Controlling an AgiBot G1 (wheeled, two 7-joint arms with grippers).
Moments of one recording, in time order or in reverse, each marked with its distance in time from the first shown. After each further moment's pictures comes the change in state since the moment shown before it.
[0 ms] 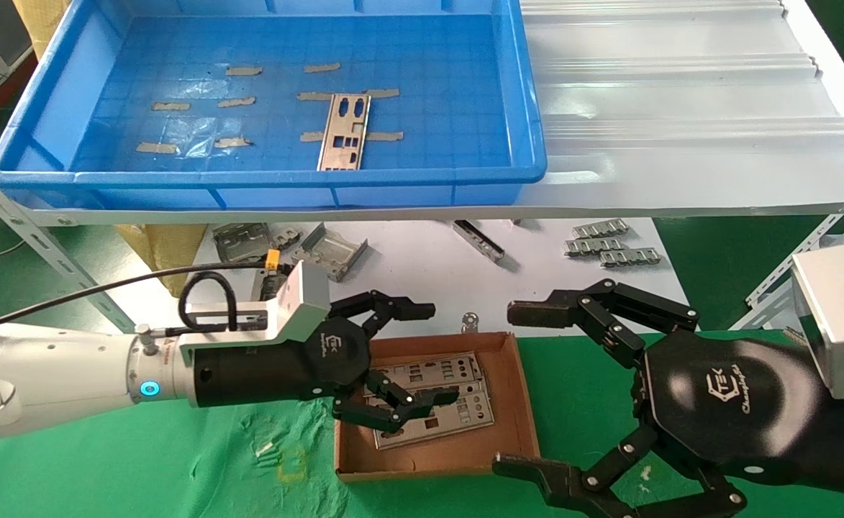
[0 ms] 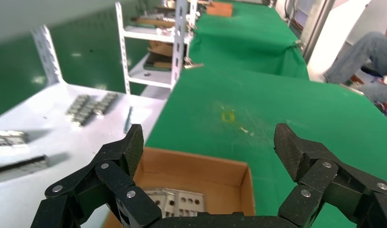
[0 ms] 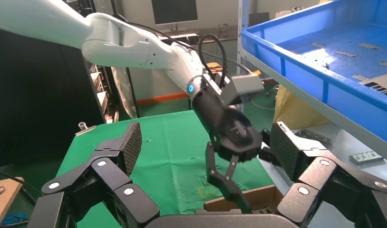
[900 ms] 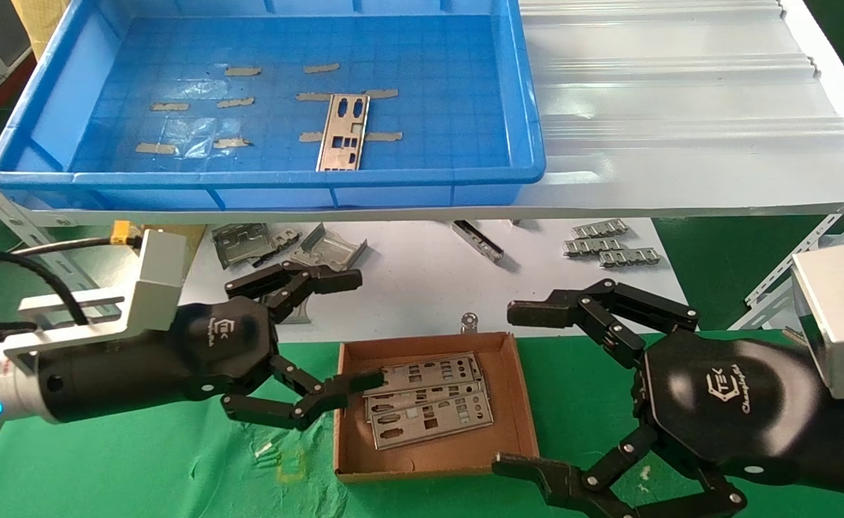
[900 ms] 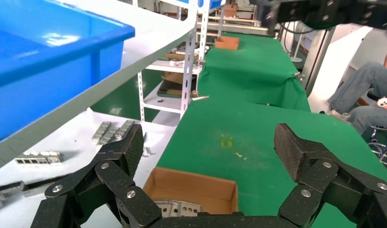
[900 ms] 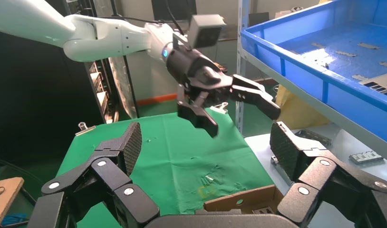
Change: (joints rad) left arm 0.193 -0.281 -0.203 -0.496 -0.105 -0.005 -0.272; right arm 0.000 0.000 0.000 0.000 0.000 0.000 0.000
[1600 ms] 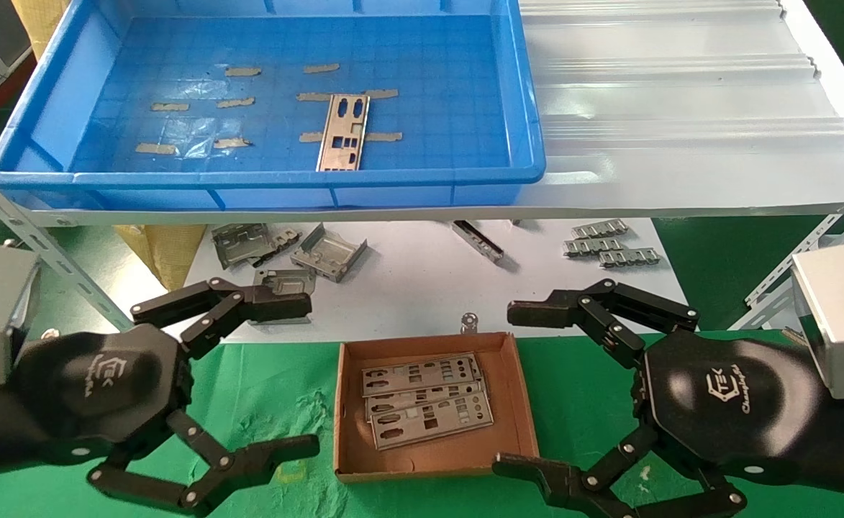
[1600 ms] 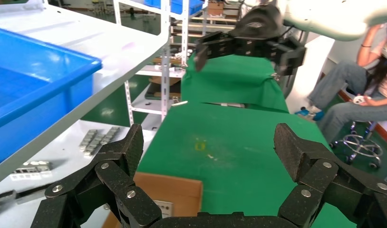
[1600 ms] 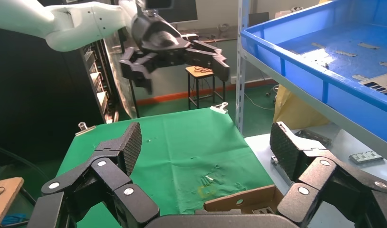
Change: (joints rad) left arm 0.148 -0.216 -0.156 -0.381 -0.081 -0.003 -0.209; right arm 0.000 0.000 0.000 0.000 0.000 0.000 0.000
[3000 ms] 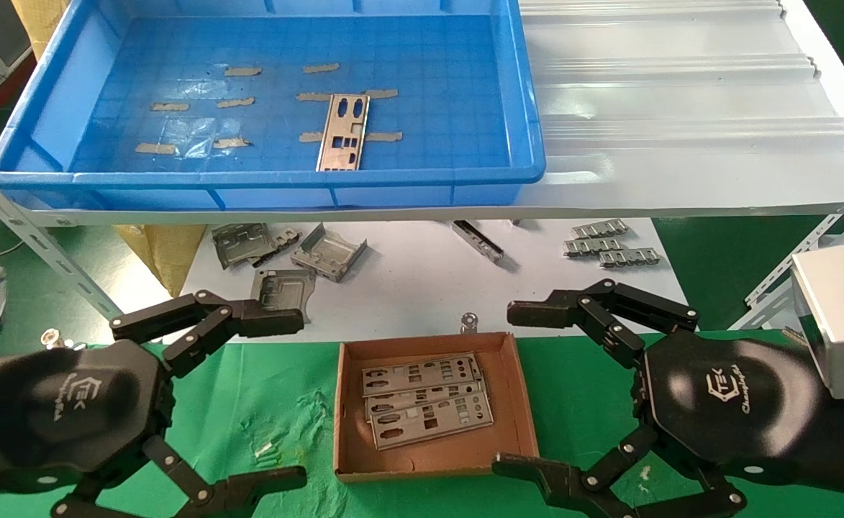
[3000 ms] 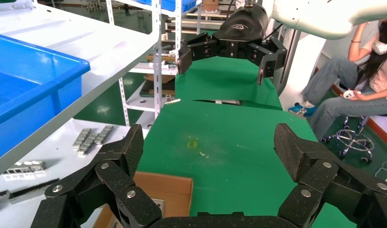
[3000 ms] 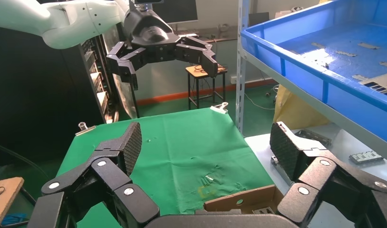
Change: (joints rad) left arm 0.033 -0.048 -0.035 -0.084 -0.018 -0.001 -0.046; right arm 0.000 0.000 0.000 0.000 0.000 0.000 0.000
